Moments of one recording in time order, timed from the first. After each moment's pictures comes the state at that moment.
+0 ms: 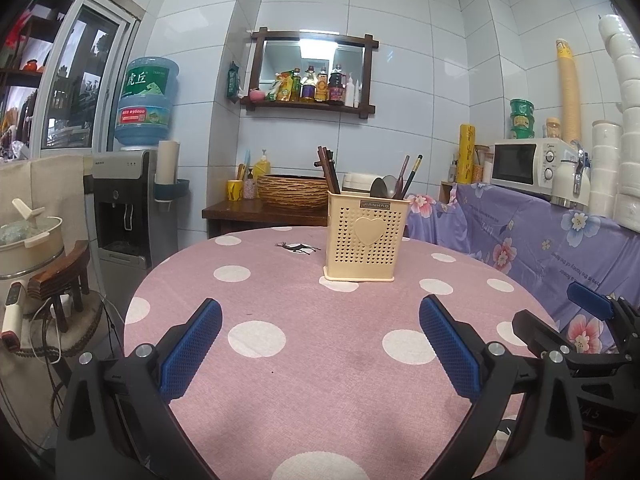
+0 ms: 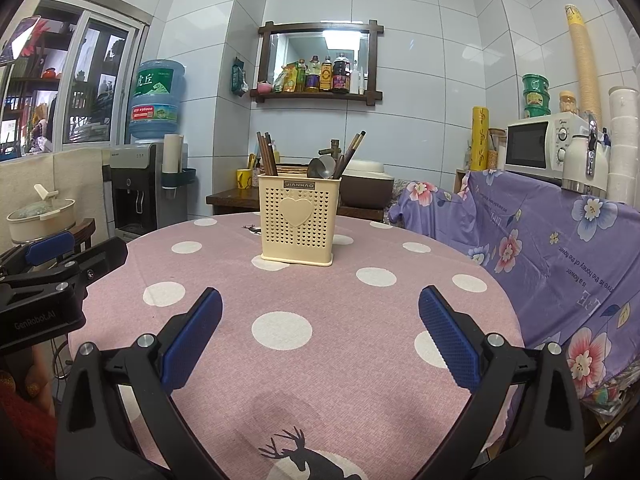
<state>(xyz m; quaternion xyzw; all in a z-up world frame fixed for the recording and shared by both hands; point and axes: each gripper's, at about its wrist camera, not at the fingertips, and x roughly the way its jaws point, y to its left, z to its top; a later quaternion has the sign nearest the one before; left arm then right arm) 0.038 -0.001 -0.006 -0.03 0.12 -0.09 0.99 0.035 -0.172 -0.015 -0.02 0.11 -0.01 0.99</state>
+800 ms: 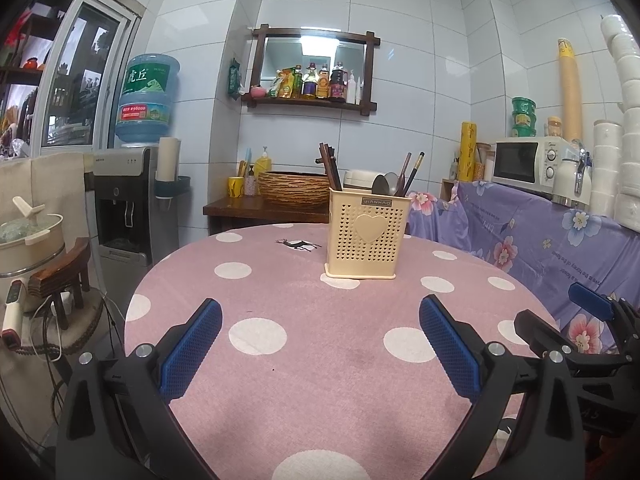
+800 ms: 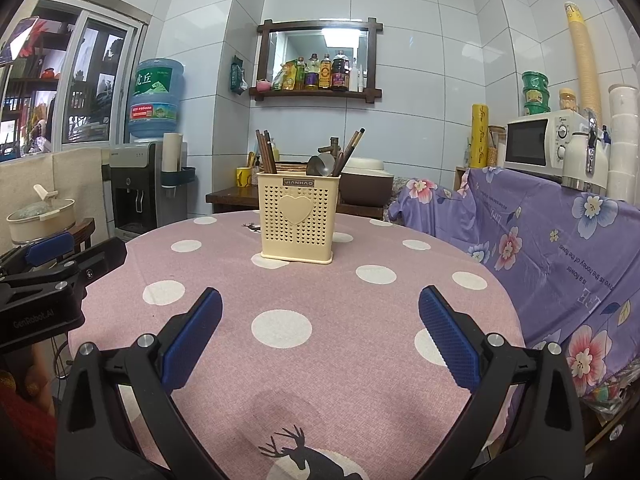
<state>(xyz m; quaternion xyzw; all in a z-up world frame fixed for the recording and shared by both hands) 0.042 0.009 -0.007 -0.03 0.12 -0.09 0.99 0.035 -0.171 -0.020 -0.02 0.12 -0.01 0.99</state>
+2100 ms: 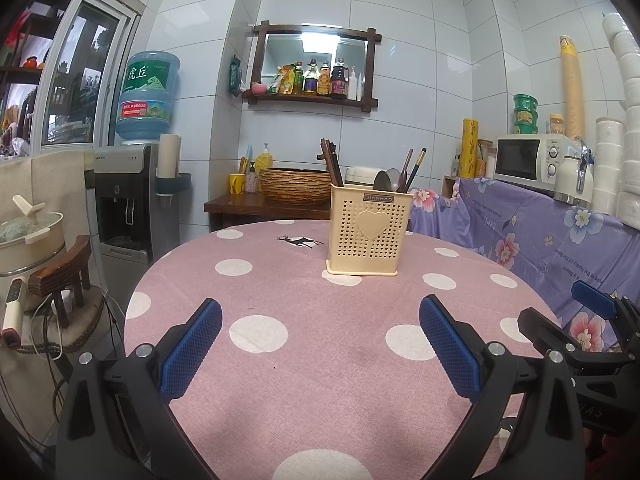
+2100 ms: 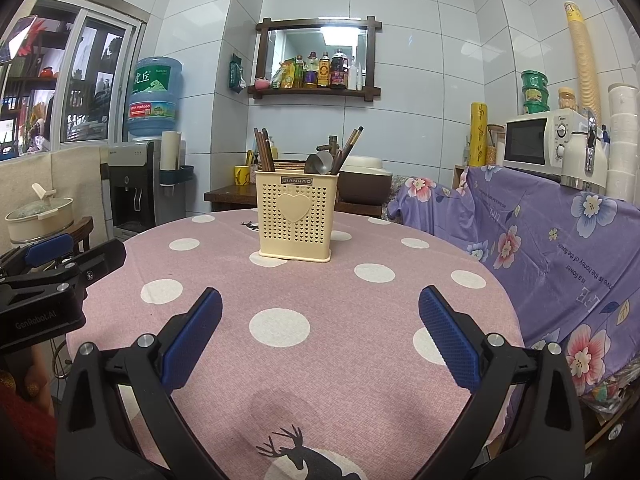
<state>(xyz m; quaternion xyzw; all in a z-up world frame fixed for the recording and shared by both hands) 0.044 0.013 -0.011 -0.03 0.13 -0.09 0.99 0.036 -0.173 -0.021 -0.02 0.12 -0.01 0.99</state>
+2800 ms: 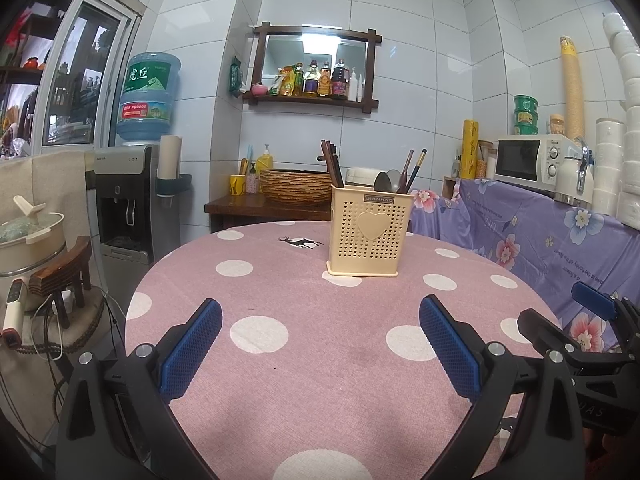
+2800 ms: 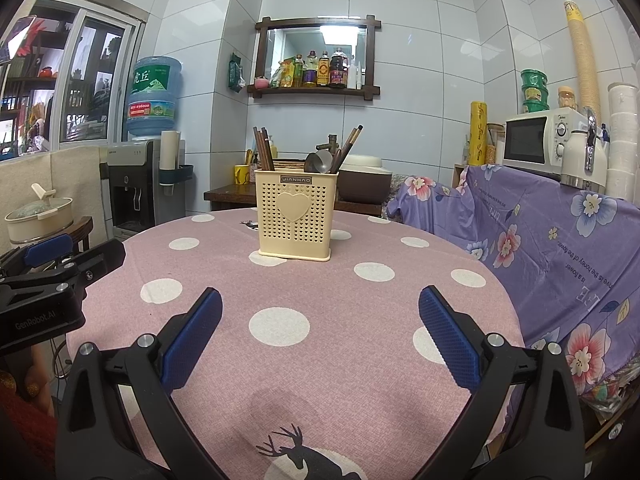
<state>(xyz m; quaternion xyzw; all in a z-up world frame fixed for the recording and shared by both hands) 0.044 0.013 -0.014 -0.03 0.12 -0.09 0.99 0.035 -0.174 -0.023 -0.02 0.12 -0.01 0.99</state>
